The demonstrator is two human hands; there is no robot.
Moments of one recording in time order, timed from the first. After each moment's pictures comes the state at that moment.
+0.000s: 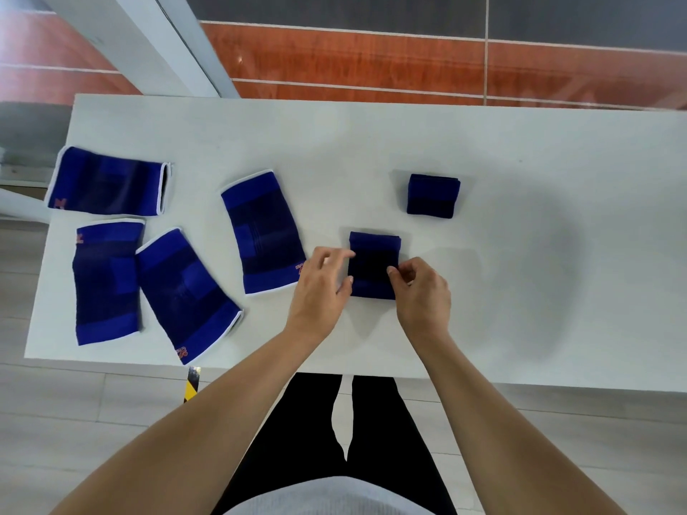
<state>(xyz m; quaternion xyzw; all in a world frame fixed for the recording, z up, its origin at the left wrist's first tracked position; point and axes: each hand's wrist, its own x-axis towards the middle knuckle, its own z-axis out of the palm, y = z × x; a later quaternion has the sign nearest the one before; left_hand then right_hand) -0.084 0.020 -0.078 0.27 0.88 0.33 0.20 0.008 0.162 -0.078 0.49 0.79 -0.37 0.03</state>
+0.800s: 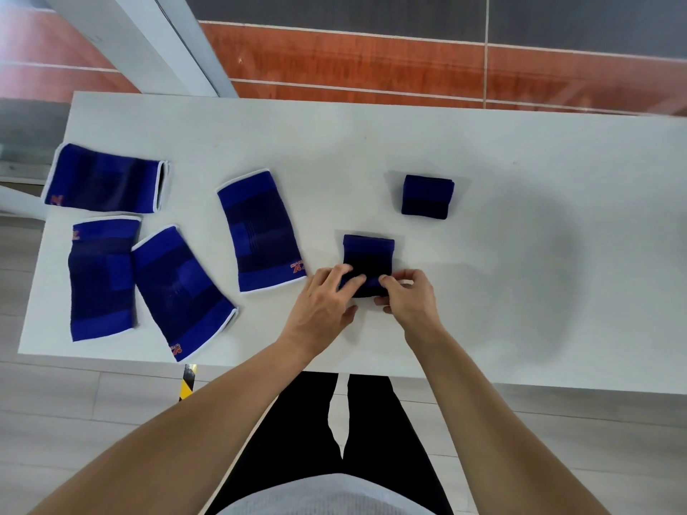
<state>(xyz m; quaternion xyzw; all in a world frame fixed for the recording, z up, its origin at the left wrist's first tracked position) -0.069 0.011 -0.094 0.46 0.86 0.15 0.14 0.004 0.163 -0.062 0.58 0.53 -0.61 0.06</state>
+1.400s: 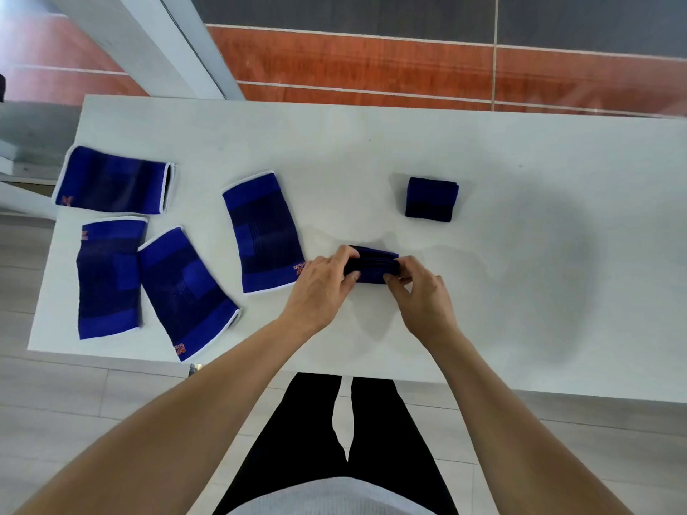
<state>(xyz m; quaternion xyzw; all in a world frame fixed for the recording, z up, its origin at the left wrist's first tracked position) -0.096 0.032 -0.073 0.33 0.88 0.26 0.23 0.019 0.184 -0.075 0.33 0.84 -0.43 0.03</state>
